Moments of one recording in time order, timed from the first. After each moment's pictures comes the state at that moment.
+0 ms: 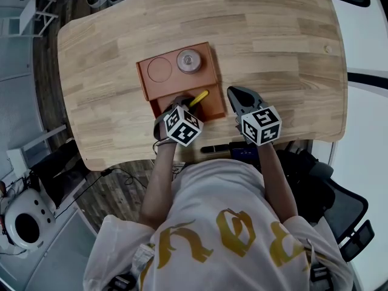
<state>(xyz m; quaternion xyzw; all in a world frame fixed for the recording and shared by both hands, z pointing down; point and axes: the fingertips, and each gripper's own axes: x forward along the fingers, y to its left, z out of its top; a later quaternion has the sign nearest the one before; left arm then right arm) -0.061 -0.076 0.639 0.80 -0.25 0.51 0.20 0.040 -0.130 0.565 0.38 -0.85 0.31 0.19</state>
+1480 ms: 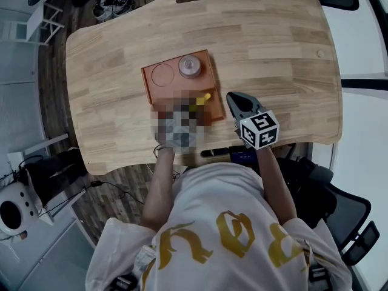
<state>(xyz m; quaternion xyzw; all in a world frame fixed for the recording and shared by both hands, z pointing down) -0.050 -0.084 0.598 0.83 -0.28 0.46 0.16 0.042 -0.122 0.537 0.38 -0.86 0.28 0.18</state>
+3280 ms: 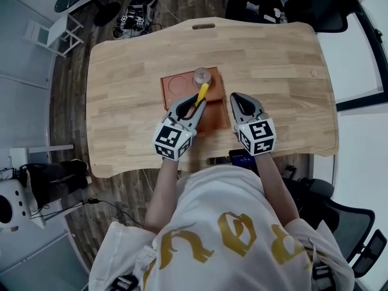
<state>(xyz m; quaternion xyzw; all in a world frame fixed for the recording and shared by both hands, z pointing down) -0.066 -0.104 0.409 0.90 -0.42 0.08 0.10 0.026 -0.123 0.433 0.44 -0.88 0.12 0.13</state>
